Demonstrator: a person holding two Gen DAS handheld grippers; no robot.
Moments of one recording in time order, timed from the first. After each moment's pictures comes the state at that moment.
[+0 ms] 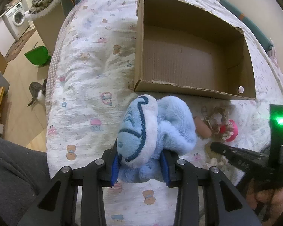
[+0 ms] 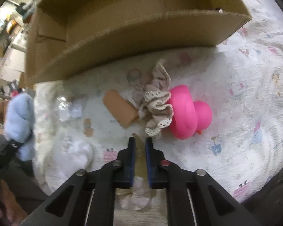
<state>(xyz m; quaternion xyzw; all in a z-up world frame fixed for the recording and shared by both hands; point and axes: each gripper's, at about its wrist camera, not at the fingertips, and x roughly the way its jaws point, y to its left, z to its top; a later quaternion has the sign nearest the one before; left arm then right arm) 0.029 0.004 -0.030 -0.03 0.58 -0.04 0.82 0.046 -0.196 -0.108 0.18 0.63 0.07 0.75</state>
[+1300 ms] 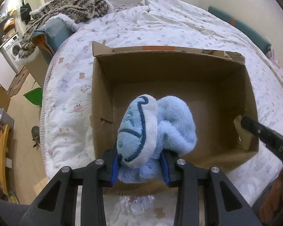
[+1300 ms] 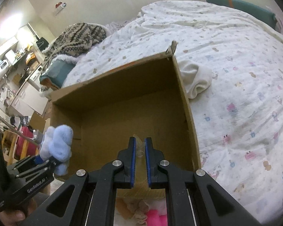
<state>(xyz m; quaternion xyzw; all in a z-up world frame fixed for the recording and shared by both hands) 0.142 -0.063 -0.006 0.04 0.49 -0.05 0.87 0.126 -0.275 -0.019 0.18 0.45 0.06 0.87</state>
